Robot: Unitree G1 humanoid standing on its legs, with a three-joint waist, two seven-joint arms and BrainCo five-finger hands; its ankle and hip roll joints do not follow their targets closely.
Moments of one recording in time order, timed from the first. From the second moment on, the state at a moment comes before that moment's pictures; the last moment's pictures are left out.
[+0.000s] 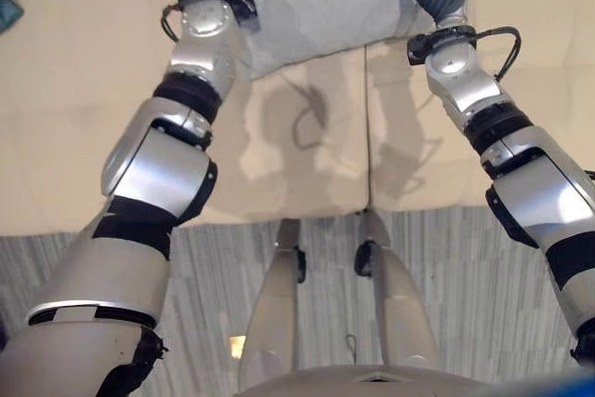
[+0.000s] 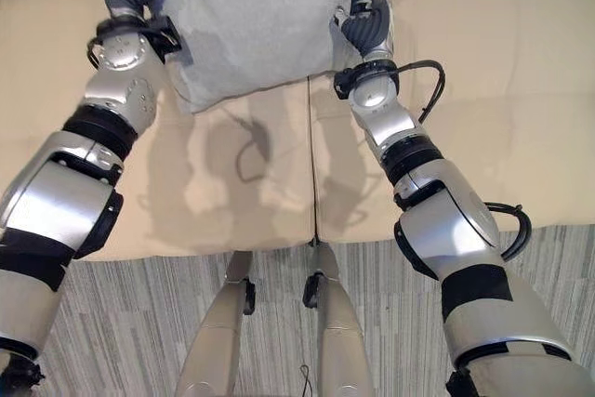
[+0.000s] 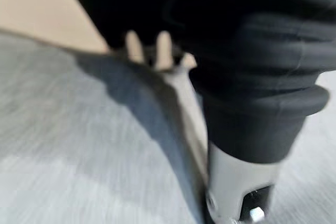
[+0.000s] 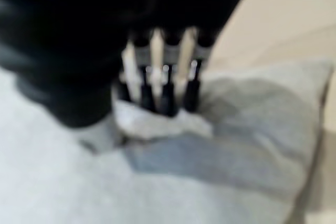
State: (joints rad) left arm -1.47 0.48 -0.51 1.16 -0.83 -0.25 0.40; right arm -1.34 -0.44 0.65 1.01 0.39 -0.17 -0.50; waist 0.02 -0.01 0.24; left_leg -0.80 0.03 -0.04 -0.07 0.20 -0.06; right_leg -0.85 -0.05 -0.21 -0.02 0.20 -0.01
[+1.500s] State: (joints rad) left arm 0.13 0.31 -0.05 0.83 -0.36 -0.16 0.10; right arm -0.04 -0.50 0.08 0.85 0.04 -0.14 -0.19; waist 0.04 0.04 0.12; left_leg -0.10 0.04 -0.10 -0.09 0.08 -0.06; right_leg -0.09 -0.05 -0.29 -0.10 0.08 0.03
